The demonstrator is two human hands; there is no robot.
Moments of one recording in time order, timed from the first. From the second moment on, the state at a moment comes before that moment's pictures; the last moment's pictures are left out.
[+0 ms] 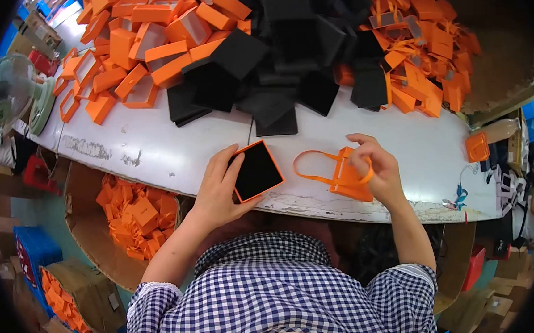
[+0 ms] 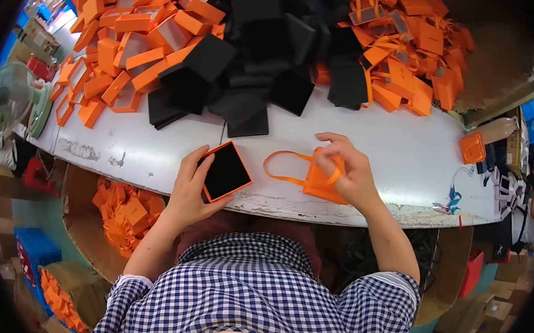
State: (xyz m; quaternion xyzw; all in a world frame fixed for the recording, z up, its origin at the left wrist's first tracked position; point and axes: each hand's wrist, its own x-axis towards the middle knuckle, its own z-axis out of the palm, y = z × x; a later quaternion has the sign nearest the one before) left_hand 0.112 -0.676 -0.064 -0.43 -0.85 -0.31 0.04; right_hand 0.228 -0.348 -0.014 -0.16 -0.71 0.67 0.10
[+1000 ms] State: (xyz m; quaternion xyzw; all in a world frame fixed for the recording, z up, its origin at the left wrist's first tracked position) left_hand 0.133 -0.704 -0.031 -0.51 -0.69 -0.50 -0.10; right_hand 0.218 -0.461 -0.025 0.19 -0.83 0.53 -0.04
